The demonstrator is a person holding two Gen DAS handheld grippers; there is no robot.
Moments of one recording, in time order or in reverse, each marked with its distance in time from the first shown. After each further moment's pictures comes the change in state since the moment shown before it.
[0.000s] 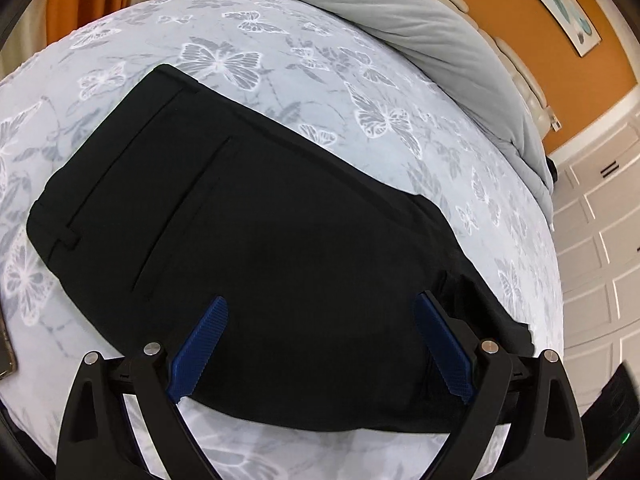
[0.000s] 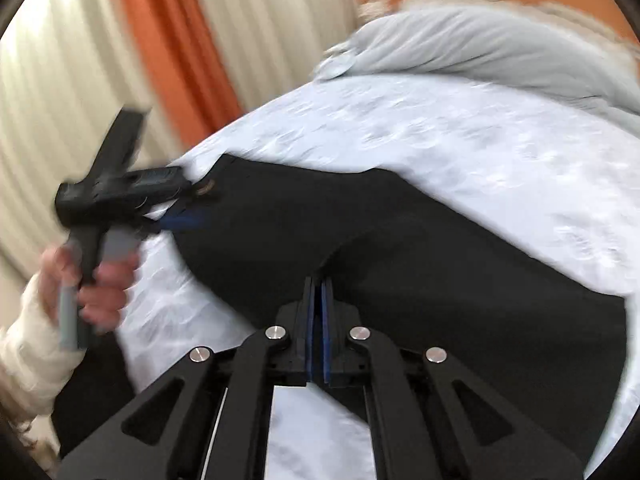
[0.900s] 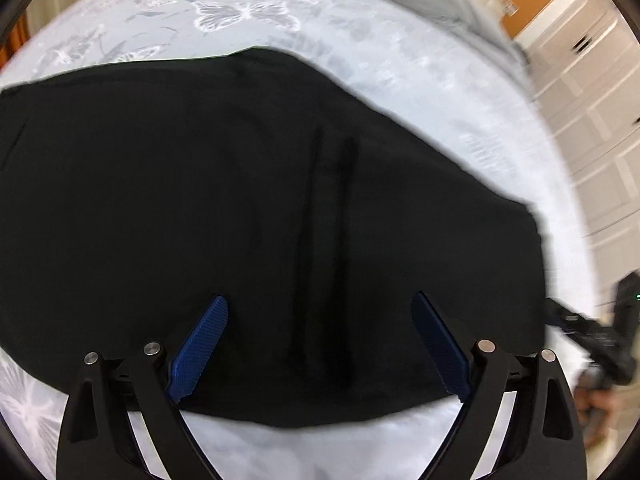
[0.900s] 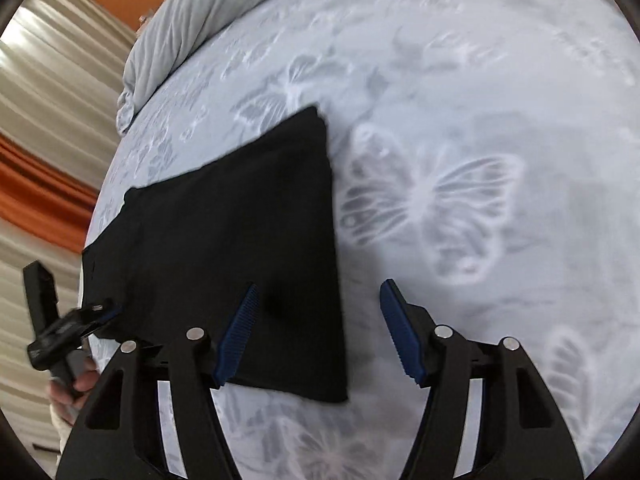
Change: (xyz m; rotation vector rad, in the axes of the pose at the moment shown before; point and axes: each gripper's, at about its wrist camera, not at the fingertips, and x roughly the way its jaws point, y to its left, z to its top) left arm 0.090 -0.129 -0.085 0.347 0.187 0.051; right arm -0.106 -0.216 -0.103 0.730 -0.005 -0.220
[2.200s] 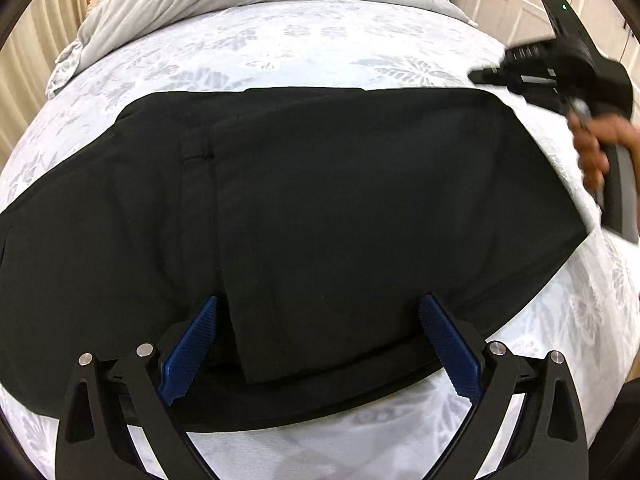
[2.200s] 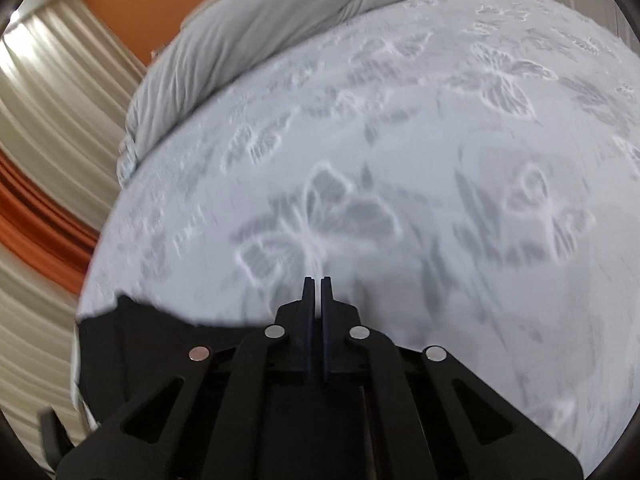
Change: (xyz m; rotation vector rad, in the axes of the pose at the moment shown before) left arm 0.021 -0.068 -0.042 0.401 -0.053 0.066; right arm 0.036 -0.004 0.119 0.059 -0.218 0.097
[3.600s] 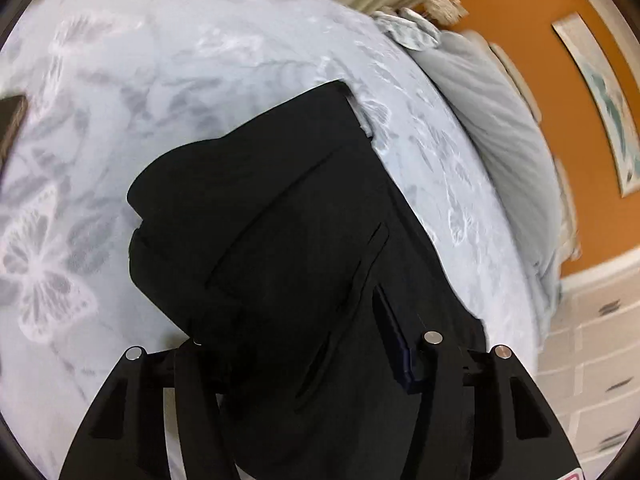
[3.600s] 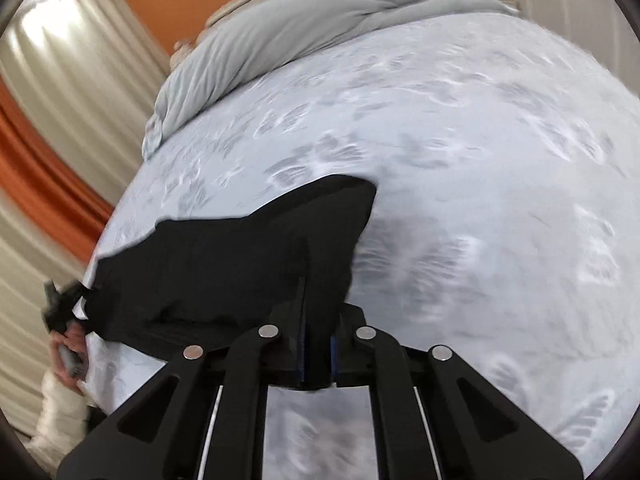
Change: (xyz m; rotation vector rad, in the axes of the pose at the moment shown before) left arm -0.086 0.320 -0.080 -1.132 -0.270 -0.015; right arm -0.155 -0.016 -0.099 -0.072 0.025 -0.051
